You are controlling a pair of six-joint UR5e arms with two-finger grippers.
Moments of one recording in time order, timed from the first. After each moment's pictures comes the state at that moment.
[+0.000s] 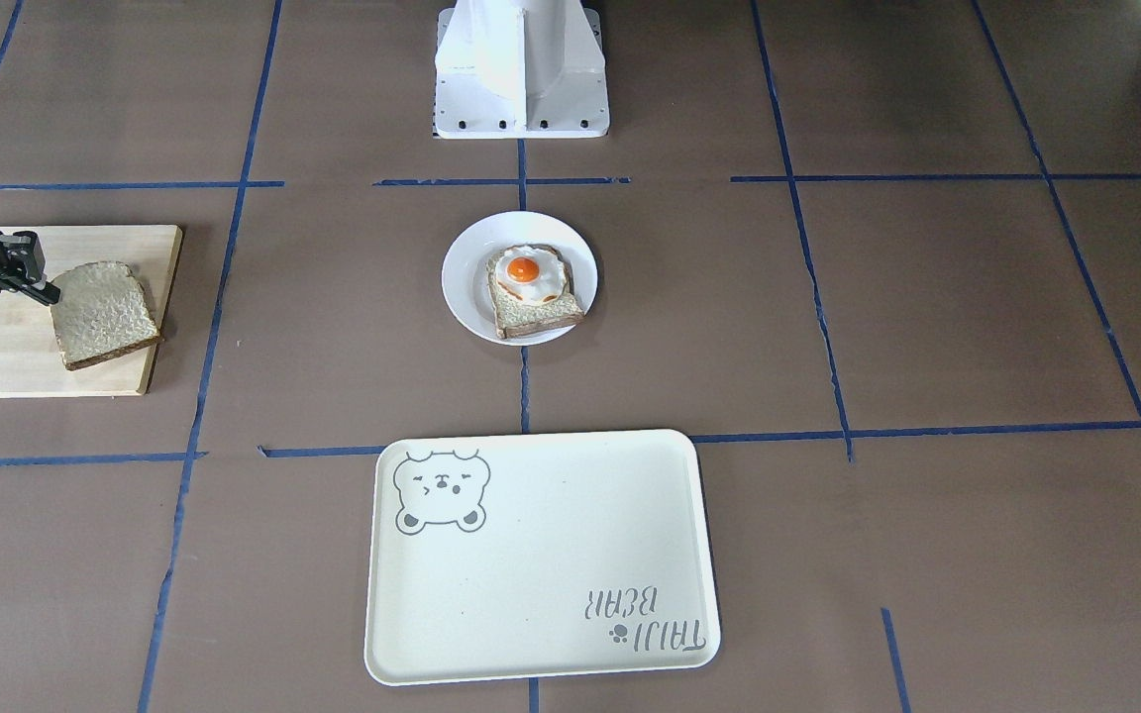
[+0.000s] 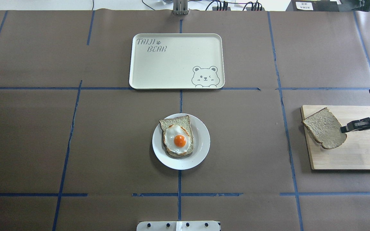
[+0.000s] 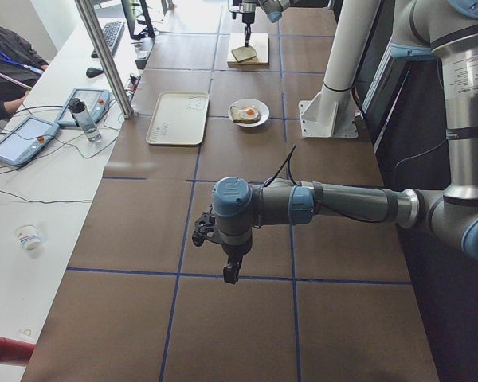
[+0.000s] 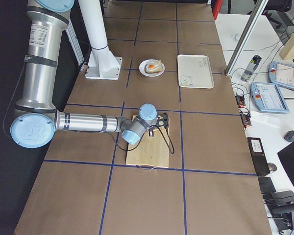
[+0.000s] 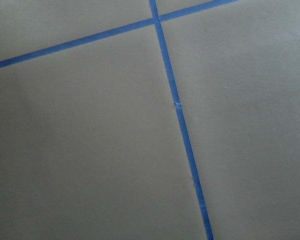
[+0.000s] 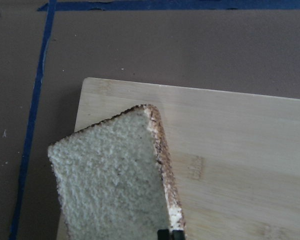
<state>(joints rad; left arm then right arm) -1.58 -1.37 -1.86 -1.44 -2.30 0.29 1.01 -1.75 1.62 -0.61 2.35 0.82</state>
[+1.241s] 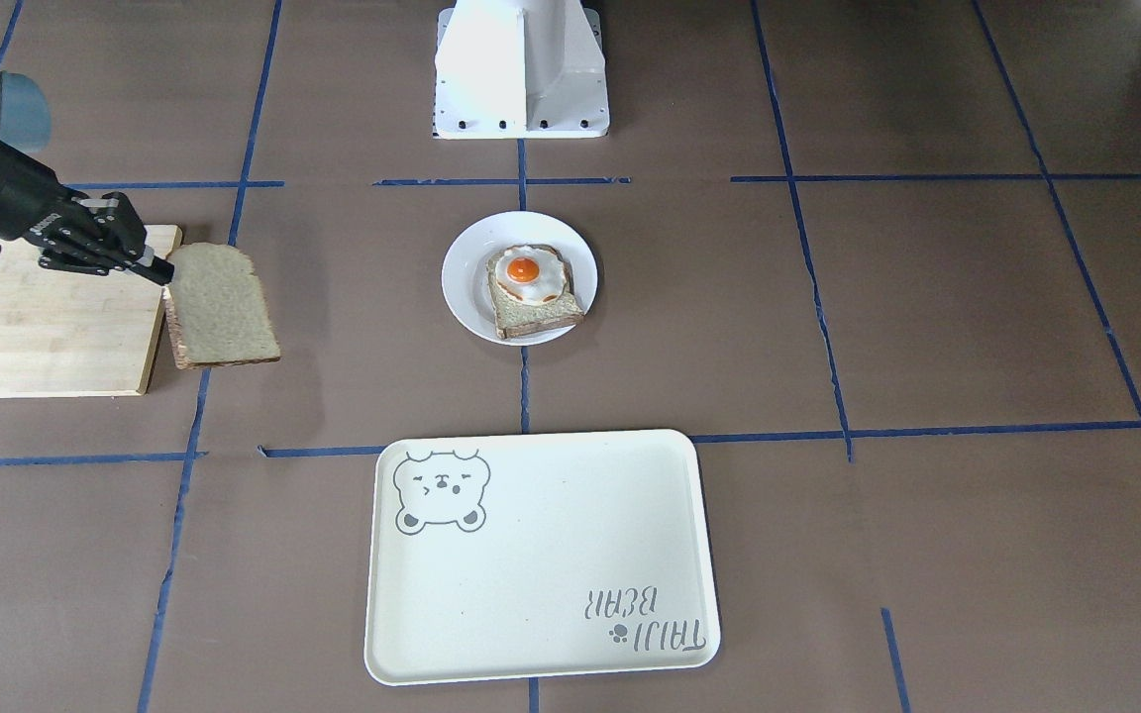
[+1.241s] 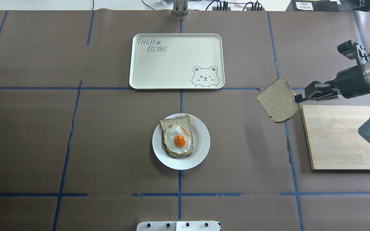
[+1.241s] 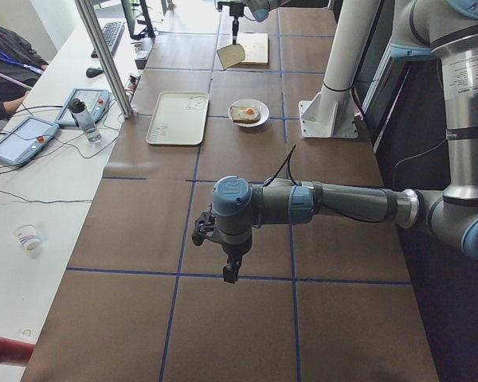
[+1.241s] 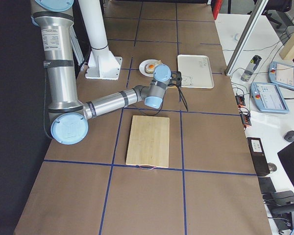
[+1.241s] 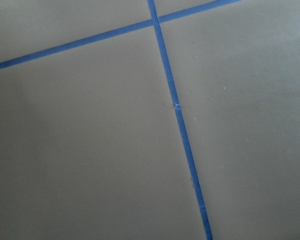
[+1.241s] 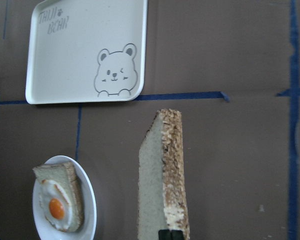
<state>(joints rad) -1.58 -1.37 -1.86 -1.44 -2.30 0.29 0.97 -1.44 1.76 -0.62 2.43 1.28</state>
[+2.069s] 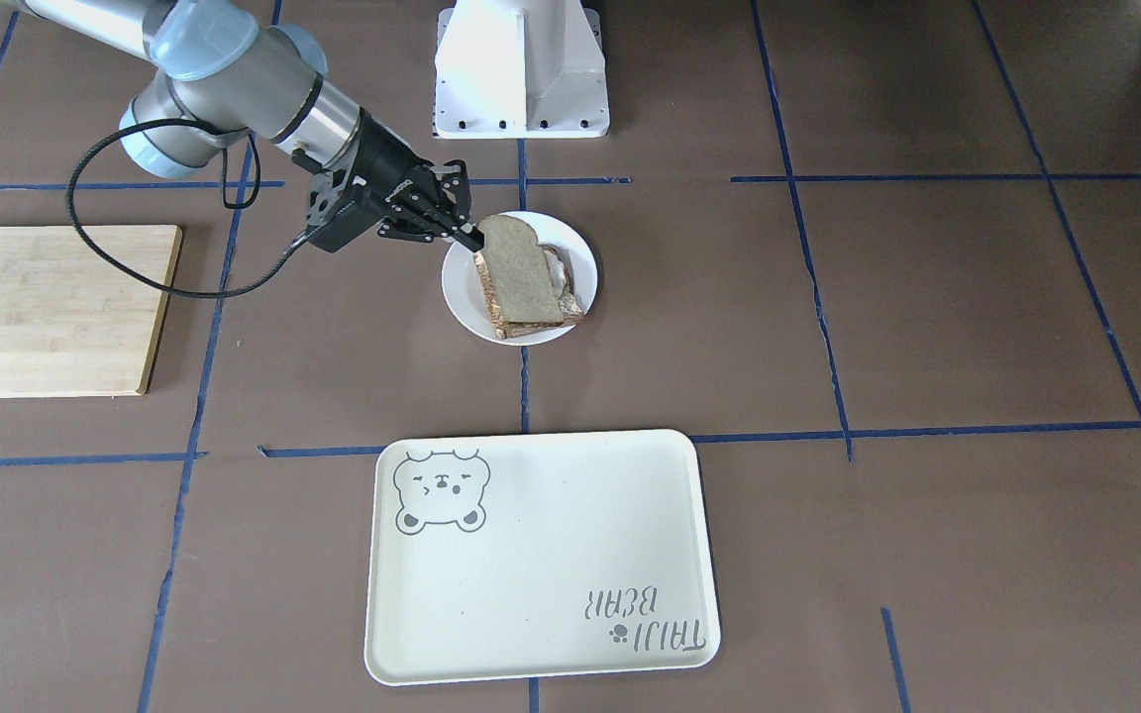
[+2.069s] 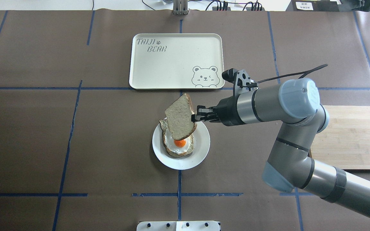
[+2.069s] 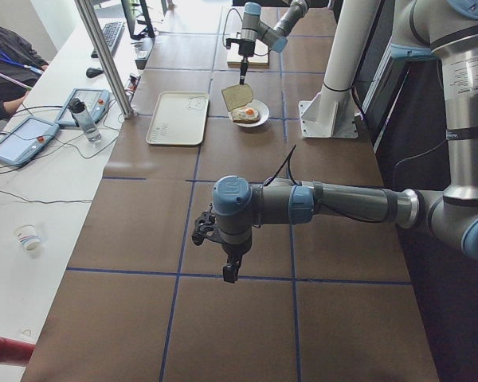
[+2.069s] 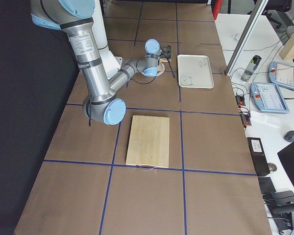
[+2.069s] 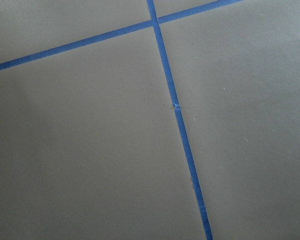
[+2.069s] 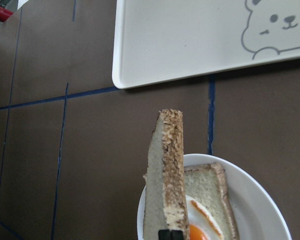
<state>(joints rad) -1.58 -1.37 -1.86 -1.44 -2.30 0.29 0.53 -1.13 1.74 -0.70 1.93 1.45</state>
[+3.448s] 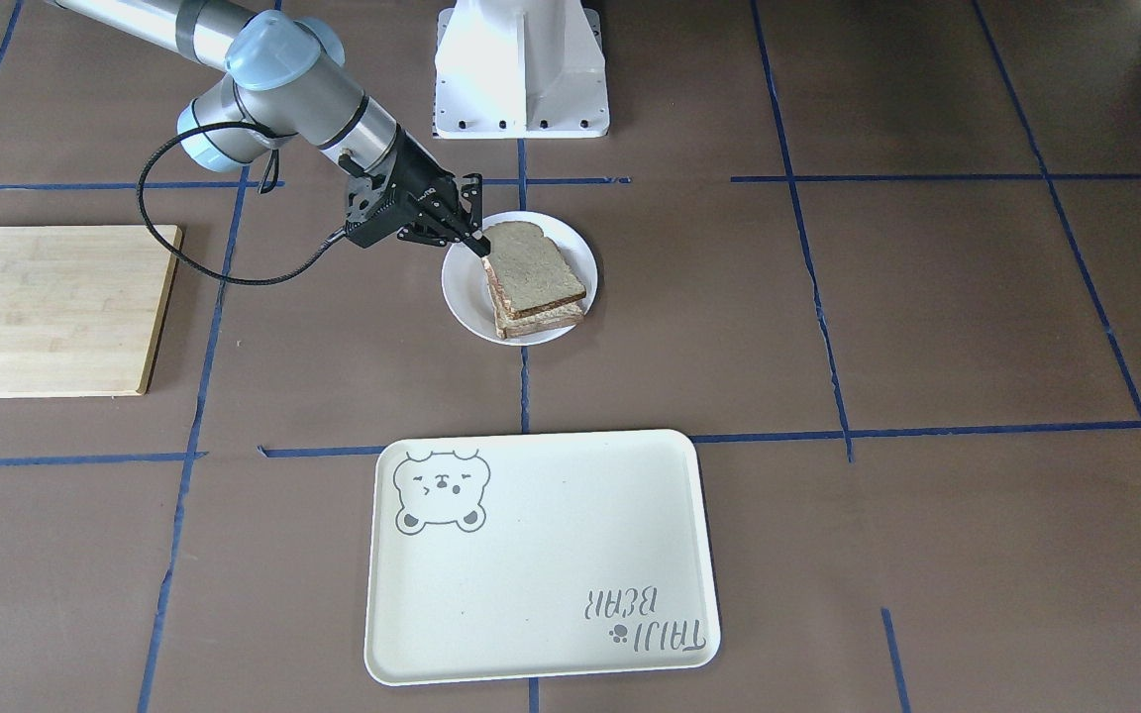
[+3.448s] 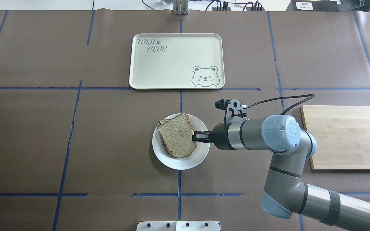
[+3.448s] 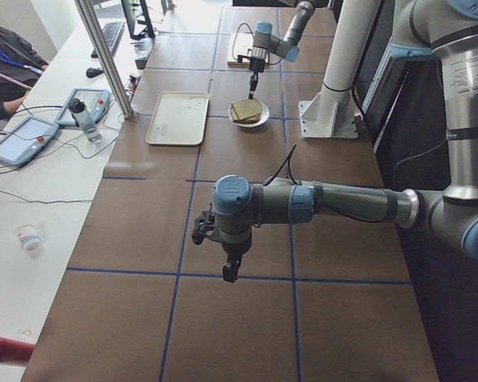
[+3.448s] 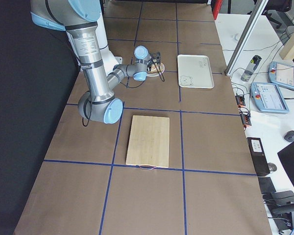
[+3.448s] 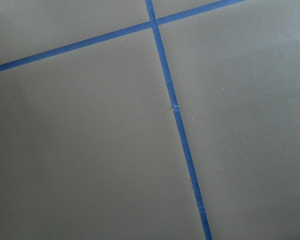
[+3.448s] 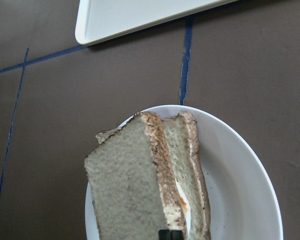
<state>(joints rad) -1.58 -1.37 -1.87 -1.44 -2.30 0.29 0.42 -1.18 1.70 -0.70 1.79 1.40</state>
